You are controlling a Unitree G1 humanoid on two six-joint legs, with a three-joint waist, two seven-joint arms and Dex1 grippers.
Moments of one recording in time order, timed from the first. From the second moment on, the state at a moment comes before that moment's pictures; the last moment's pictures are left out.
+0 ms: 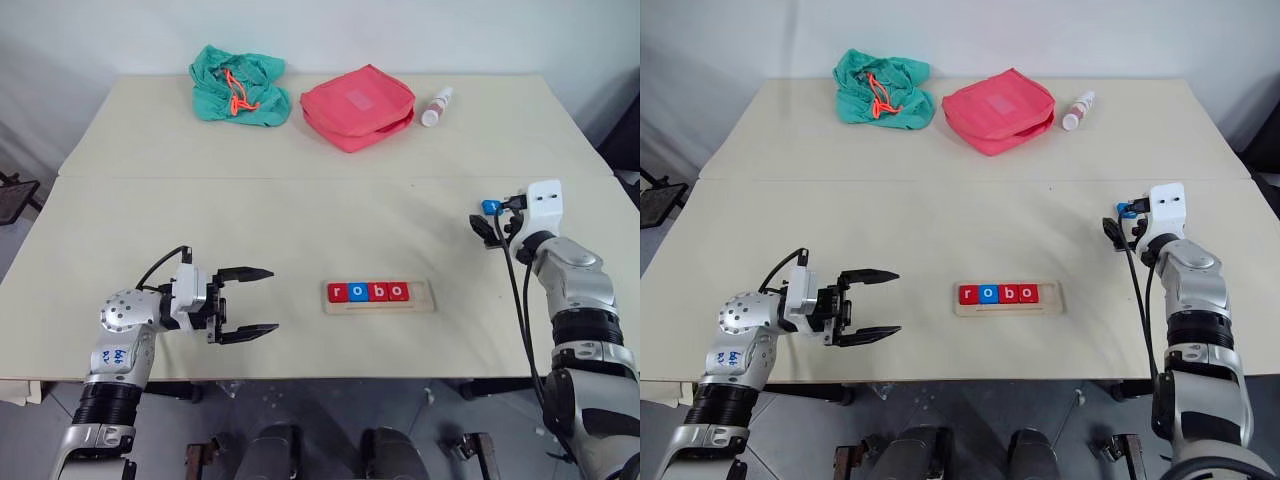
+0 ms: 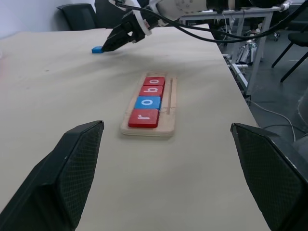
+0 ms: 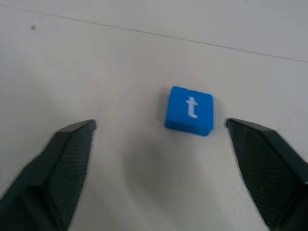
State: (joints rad) left arm -0.27 0.55 0.08 0.15 -0.47 -0.15 -1.33; right arm -0.82 -0.59 -0.22 0.85 0.11 0.20 0.45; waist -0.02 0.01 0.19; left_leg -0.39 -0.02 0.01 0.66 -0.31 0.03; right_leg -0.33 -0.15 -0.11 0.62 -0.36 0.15
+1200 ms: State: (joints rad) left arm -0.22 0.55 0.08 0.05 -0.47 -0.12 -1.24; right arm -1.06 -0.56 -0.25 1.30 0.08 0.07 0.34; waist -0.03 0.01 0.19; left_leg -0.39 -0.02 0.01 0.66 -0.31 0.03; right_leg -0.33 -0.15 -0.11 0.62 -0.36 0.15
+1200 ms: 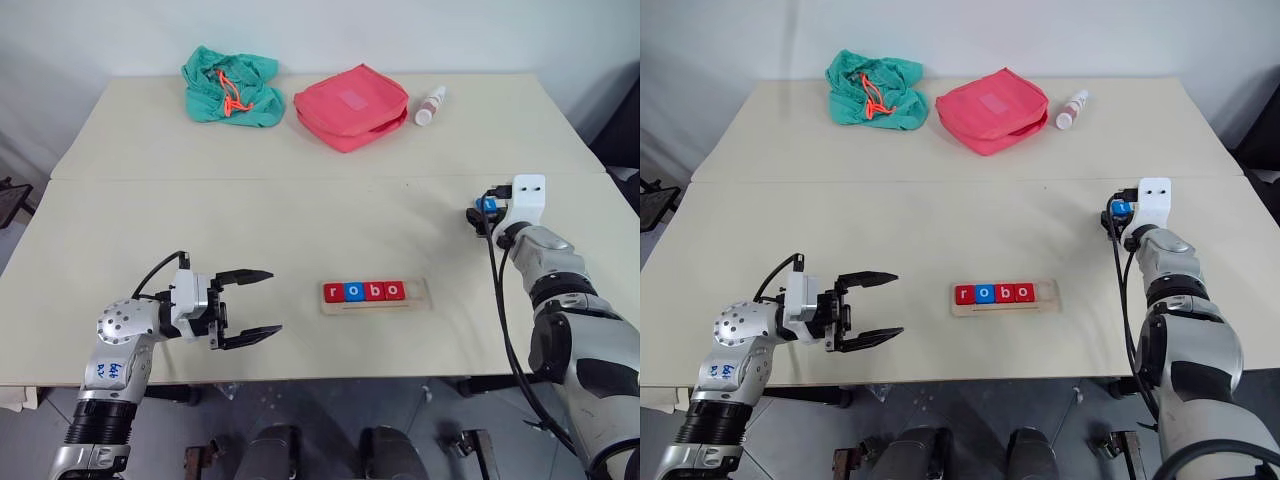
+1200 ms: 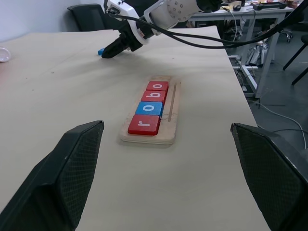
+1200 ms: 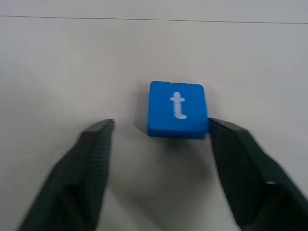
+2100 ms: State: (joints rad) left arm -0.27 0.52 0.06 0.13 -0.47 -0.16 -1.27; right arm -0.51 -0.51 -0.29 0.25 0.28 0.50 0.39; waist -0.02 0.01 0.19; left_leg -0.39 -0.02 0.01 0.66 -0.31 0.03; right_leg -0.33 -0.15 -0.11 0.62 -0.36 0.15
